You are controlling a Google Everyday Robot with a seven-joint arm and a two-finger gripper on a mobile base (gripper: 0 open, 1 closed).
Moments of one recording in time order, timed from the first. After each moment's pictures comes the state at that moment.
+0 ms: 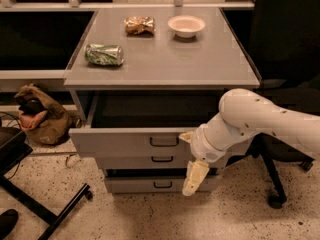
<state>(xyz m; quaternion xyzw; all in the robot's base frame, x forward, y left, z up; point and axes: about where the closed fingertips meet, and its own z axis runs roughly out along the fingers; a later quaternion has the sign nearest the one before) 0.477 -0.075 0.661 -0.67 0.69 0.17 0.19</state>
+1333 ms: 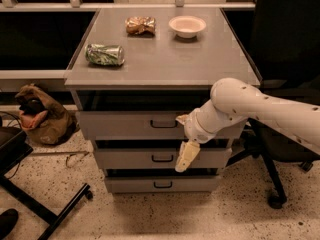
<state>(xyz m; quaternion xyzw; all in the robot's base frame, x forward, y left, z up) 0.557 -0.063 0.659 -0.67 0.69 0.14 0.23</state>
